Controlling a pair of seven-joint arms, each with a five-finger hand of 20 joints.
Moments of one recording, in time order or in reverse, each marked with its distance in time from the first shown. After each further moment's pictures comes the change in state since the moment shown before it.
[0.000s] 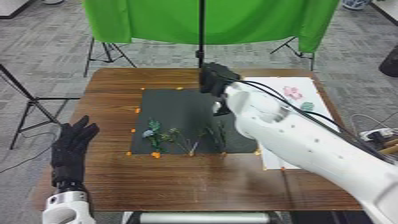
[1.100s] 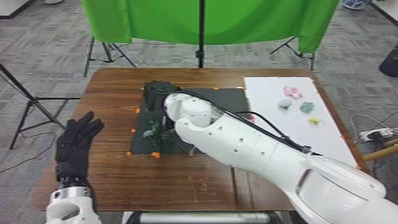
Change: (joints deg) left arm -1.8 1.0 1.5 0.0 -0.6 -0.2 0.2; right arm 1.4 -22.9 -4.3 18.4 -5.6 -6.3 -1.8
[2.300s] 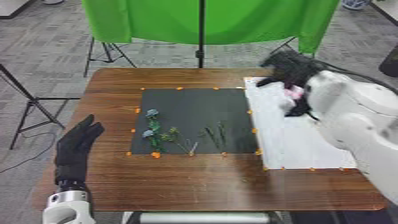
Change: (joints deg) left arm 1.9 -1.1 -2.2 -0.1 2.7 -4.0 -1.8; right arm -32.6 46.8 47.3 -53.1 6.0 -17.7 15.4
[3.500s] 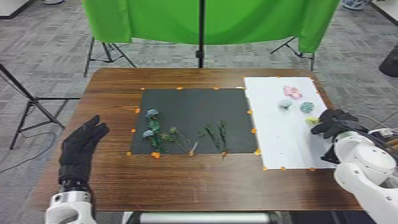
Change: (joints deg) left arm 0.1 -0.4 0.3 0.0 0.7 -1.1 -1.1; right arm -22.1 -0.4 7.7 17.6 -14.6 17.2 2.6
